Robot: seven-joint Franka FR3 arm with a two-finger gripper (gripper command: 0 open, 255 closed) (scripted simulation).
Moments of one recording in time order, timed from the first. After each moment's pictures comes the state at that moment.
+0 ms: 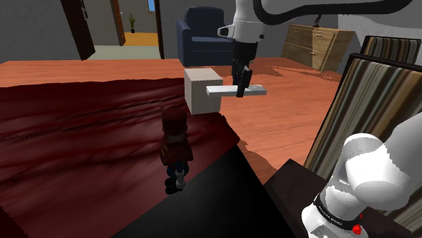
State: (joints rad) arm 0.33 -0.41 -0.02 -2.04 -0.02 1.65 -0.65
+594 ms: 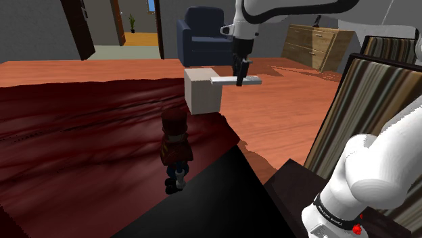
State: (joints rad) arm 0.26 -0.23 -0.16 -1.88 -0.05 1.67 -0.85
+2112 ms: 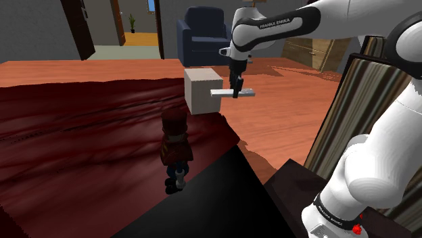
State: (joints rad) arm 0.22 -0.08 -0.24 -1.95 -0.03 1.89 -0.97
